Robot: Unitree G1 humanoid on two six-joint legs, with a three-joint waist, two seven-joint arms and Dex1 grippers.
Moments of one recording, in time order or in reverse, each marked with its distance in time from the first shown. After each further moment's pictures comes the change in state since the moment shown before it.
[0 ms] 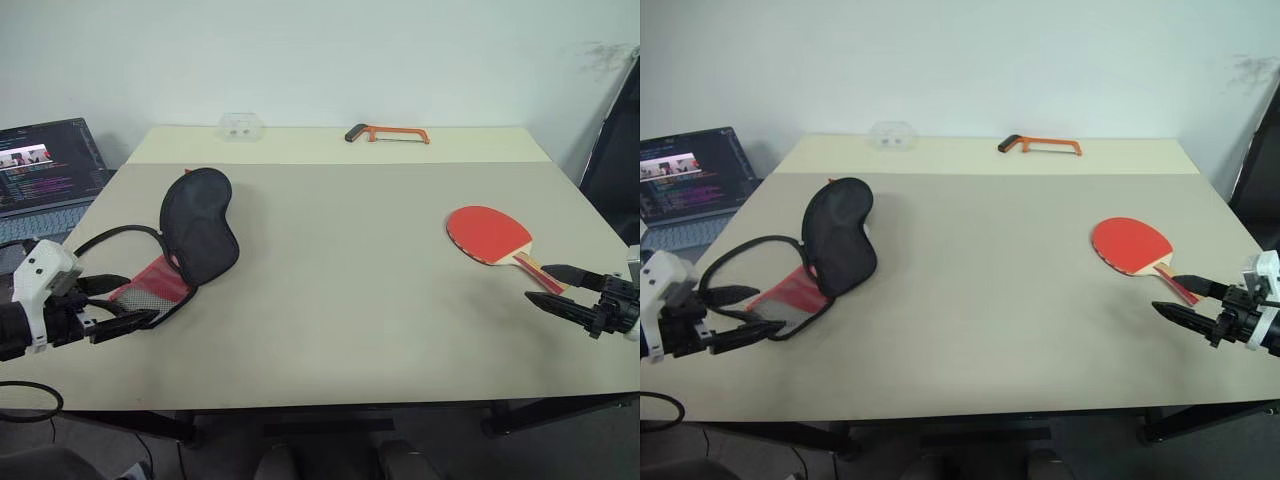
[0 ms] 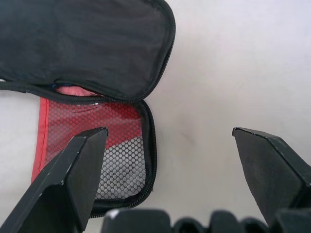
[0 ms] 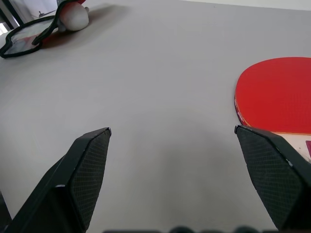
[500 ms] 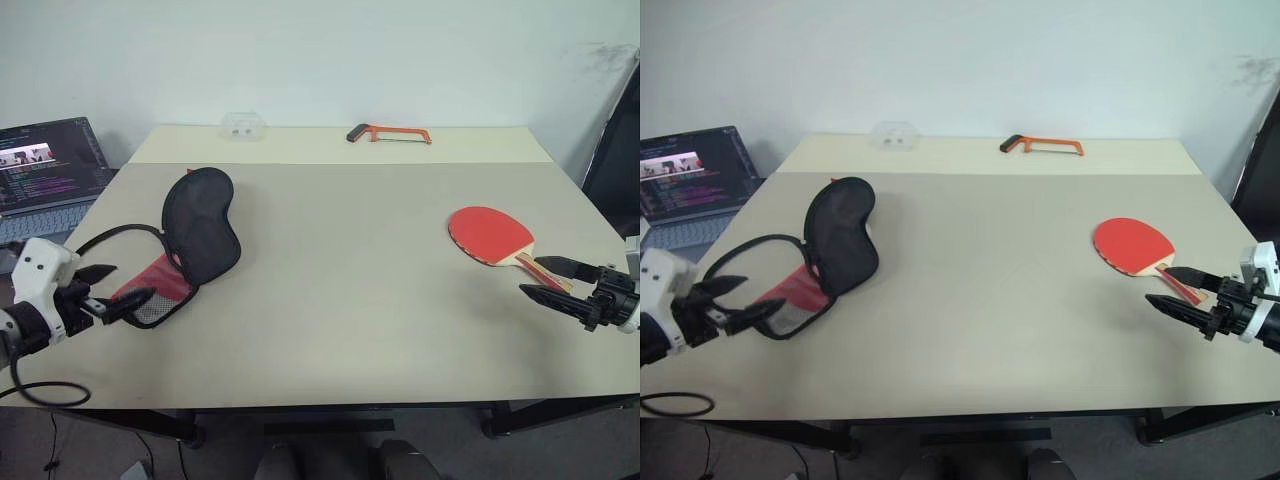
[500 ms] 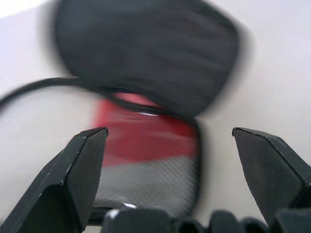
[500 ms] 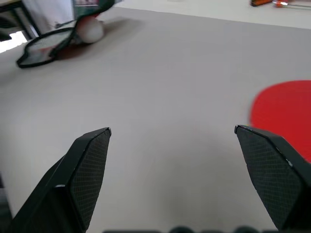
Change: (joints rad) left arm -0.104 -0.209 0.069 0.017 0.026 0.080 0.420; right arm -0.027 0.000 0.004 -0.095 0.043 0.043 0.002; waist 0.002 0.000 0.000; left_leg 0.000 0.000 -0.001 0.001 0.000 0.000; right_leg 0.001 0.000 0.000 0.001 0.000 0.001
